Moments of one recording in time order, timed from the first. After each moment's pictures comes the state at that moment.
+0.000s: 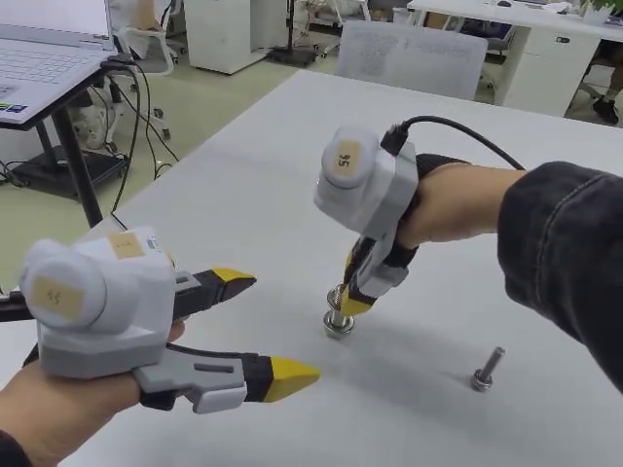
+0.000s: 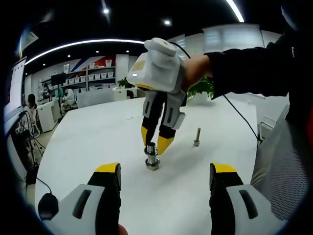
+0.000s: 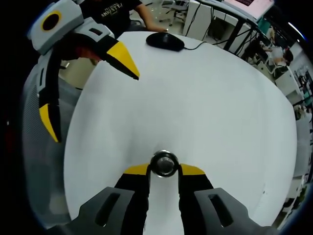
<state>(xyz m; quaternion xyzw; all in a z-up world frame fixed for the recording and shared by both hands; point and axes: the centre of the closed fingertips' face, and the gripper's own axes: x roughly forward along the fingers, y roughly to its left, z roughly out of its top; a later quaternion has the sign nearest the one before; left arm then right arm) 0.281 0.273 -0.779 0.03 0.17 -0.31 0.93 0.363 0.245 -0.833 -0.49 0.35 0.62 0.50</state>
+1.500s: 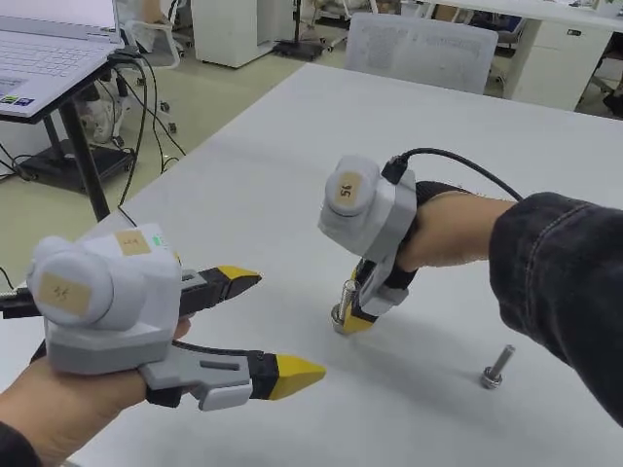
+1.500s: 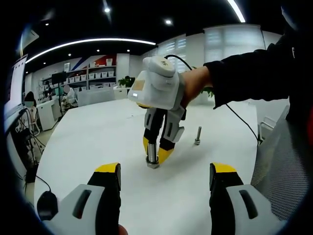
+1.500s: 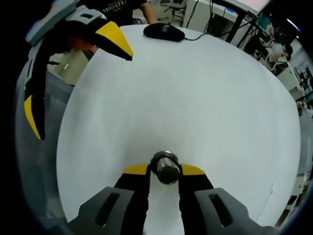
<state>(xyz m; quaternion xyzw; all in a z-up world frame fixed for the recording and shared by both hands) 0.281 0.275 -0.782 0.03 0.17 -0.31 0.94 0.363 0.242 -0.860 -0.49 0.36 0.62 0.50</state>
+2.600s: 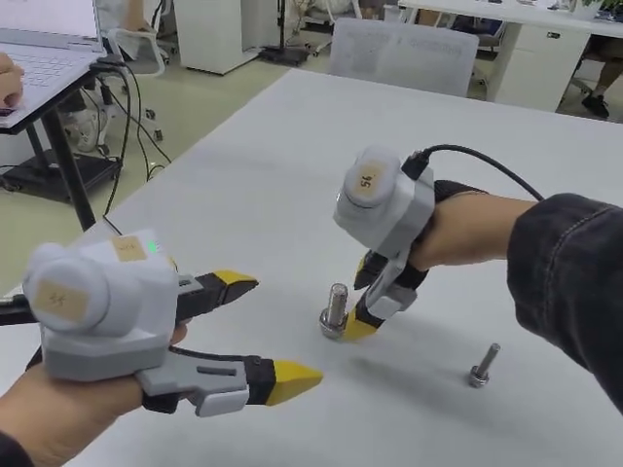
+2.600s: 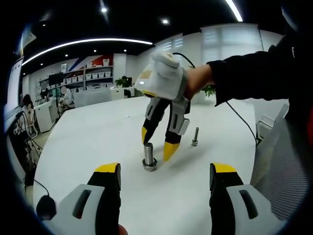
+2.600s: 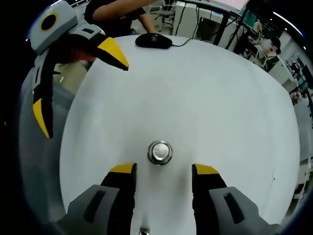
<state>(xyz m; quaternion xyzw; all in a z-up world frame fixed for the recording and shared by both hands) 0.283 0.267 -0.780 0.04 0.17 -0.32 0.93 0.371 0.225 -0.841 -0.44 0.36 0.61 0.55</state>
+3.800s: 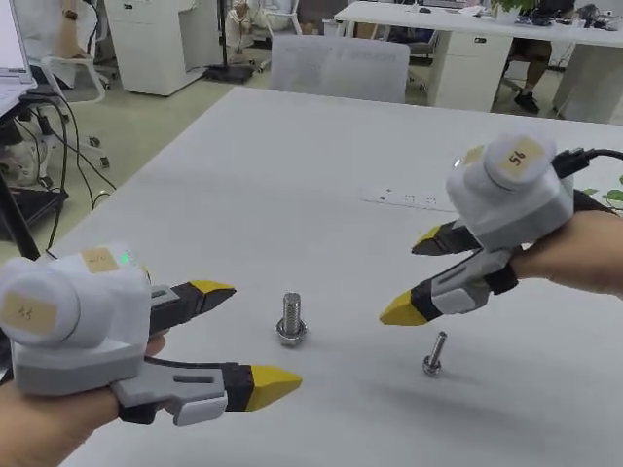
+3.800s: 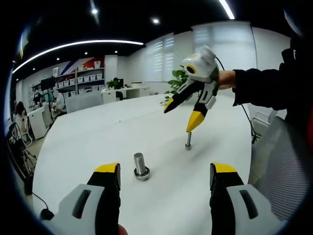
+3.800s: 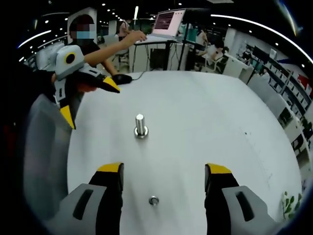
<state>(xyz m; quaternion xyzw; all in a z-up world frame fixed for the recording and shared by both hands) 0.287 0.244 -0.769 0.05 0.17 -0.36 0.92 0.373 0.123 -0.774 -0.29 0.29 0.53 0.74</state>
